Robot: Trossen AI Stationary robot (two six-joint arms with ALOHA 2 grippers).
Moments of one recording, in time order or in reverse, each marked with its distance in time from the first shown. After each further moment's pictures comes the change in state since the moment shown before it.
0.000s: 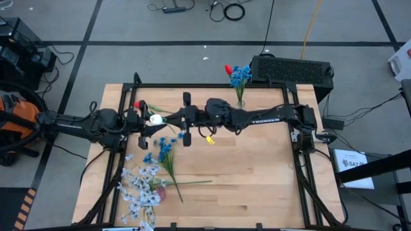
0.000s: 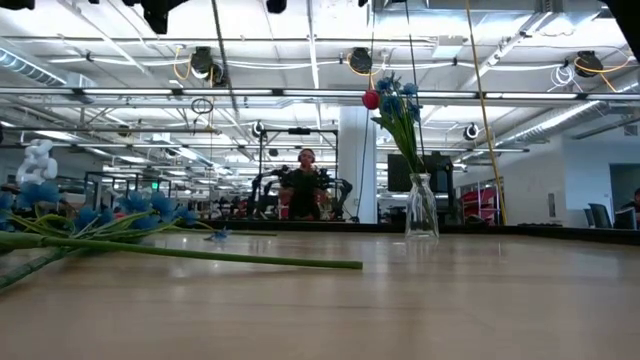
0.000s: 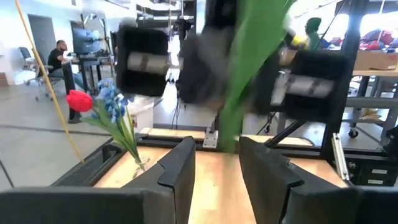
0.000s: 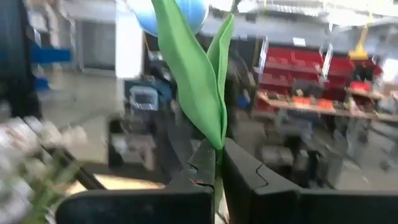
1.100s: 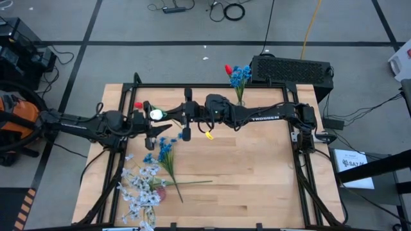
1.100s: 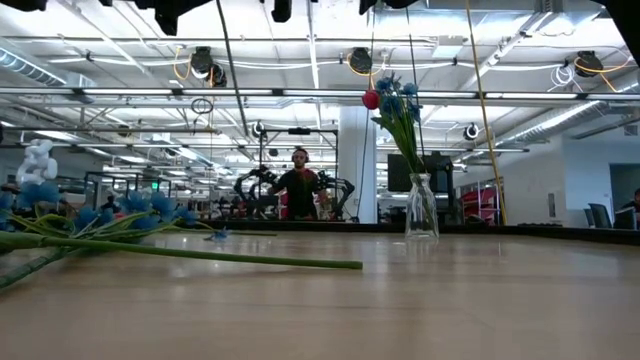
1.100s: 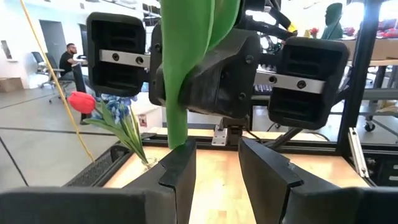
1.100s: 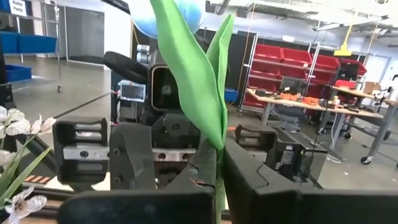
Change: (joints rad) left arm 0.000 0.102 0.000 0.094 -0.042 0.041; right arm -0.024 0.000 -0.001 -0.022 0.002 -0.033
